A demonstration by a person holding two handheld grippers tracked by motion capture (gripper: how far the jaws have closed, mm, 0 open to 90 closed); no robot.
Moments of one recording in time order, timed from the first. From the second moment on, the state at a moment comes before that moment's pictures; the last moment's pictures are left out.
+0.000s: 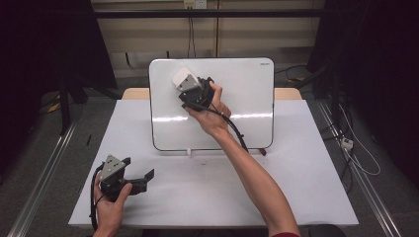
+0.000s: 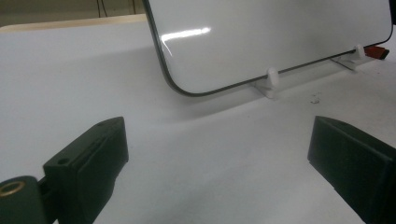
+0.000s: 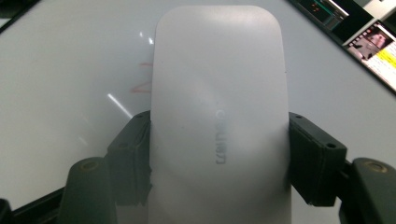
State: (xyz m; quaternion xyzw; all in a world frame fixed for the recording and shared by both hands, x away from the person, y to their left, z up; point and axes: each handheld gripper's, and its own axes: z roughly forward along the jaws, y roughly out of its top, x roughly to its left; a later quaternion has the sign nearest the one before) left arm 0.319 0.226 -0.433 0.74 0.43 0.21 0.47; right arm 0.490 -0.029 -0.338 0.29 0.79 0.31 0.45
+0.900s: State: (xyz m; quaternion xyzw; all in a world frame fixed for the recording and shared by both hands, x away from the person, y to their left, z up) left arm 0.318 0.228 -0.433 0.74 0.43 0.21 0.47; right arm 0.484 -0.019 -0.340 0.30 0.80 0.29 0.43
